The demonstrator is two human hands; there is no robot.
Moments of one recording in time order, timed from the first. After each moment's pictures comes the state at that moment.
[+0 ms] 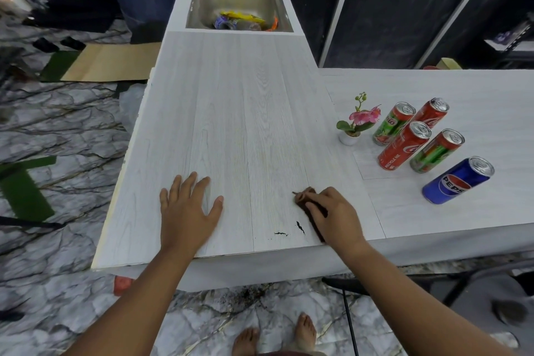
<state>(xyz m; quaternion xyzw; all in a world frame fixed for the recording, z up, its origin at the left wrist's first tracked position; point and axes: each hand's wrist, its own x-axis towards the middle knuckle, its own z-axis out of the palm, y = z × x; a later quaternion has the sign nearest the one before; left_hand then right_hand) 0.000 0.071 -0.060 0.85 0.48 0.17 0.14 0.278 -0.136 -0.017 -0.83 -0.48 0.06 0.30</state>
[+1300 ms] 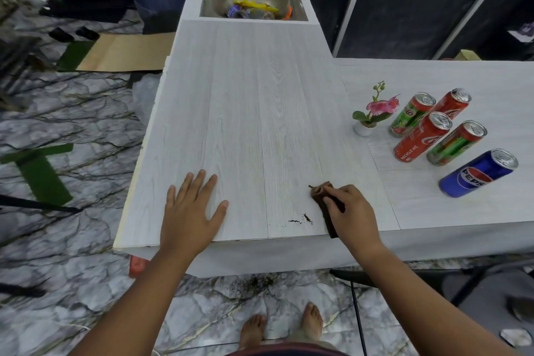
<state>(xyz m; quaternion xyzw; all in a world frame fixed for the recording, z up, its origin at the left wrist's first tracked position) -0.046 0.059 -0.065 0.88 0.44 0.13 0.10 0.259 -0.145 -0.016 -0.86 -0.40 0.08 0.31</state>
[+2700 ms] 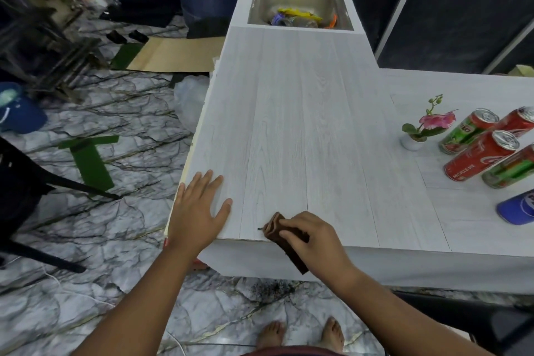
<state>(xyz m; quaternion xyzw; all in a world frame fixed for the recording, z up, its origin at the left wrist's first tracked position) -0.117 0.095 -0.067 0.85 0.48 0.18 0.10 0.126 -0.094 -0.016 -0.71 -0.55 0.25 0.36</state>
